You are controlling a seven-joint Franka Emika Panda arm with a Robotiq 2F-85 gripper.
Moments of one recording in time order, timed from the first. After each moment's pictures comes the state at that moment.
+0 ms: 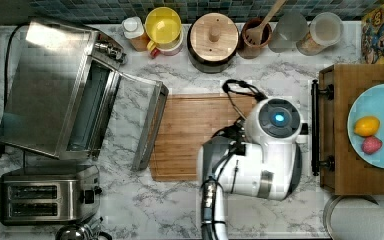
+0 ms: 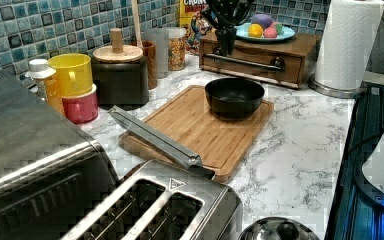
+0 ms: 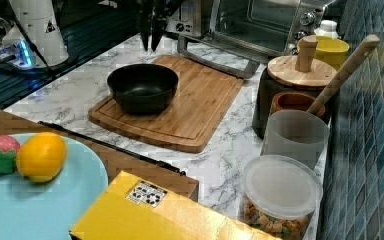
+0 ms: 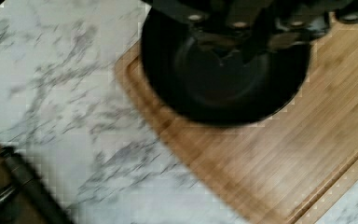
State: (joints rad) arm -0.09 -0.04 -0.16 -2.23 -0.11 0.51 -0.19
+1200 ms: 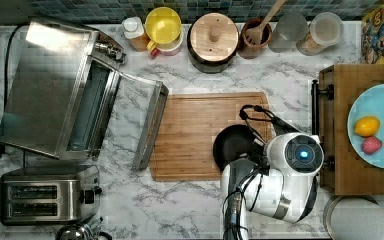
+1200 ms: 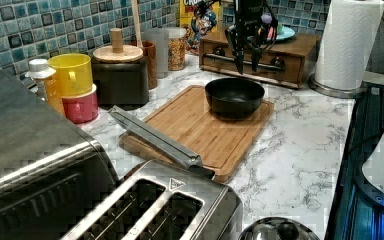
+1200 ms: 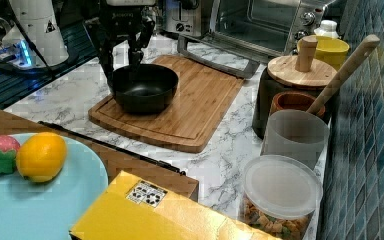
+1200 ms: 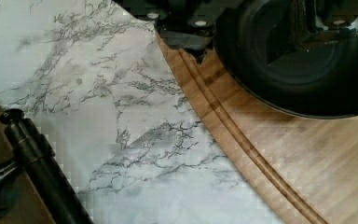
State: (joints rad) arm -0.17 -0.05 -0.21 -2.45 -0.12 0.77 -0.43
